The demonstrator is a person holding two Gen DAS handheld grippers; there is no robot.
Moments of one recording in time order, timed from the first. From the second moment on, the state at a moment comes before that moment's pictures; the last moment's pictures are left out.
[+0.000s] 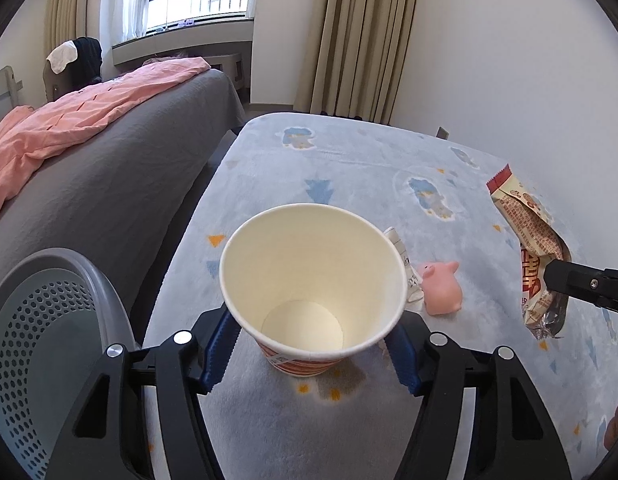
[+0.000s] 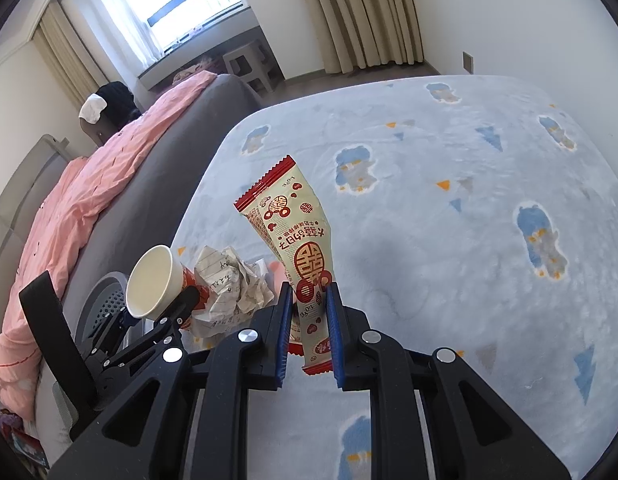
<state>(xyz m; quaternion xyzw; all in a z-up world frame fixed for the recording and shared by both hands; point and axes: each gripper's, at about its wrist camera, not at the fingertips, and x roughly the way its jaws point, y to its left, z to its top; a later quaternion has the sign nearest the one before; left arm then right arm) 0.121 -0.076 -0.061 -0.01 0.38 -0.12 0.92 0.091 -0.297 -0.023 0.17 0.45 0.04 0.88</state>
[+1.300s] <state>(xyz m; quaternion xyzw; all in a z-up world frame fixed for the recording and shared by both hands) 0.037 0.072 0.007 -0.01 0.32 0.01 0.95 0.090 -0.165 0.005 0.12 0.43 0.15 0.88</state>
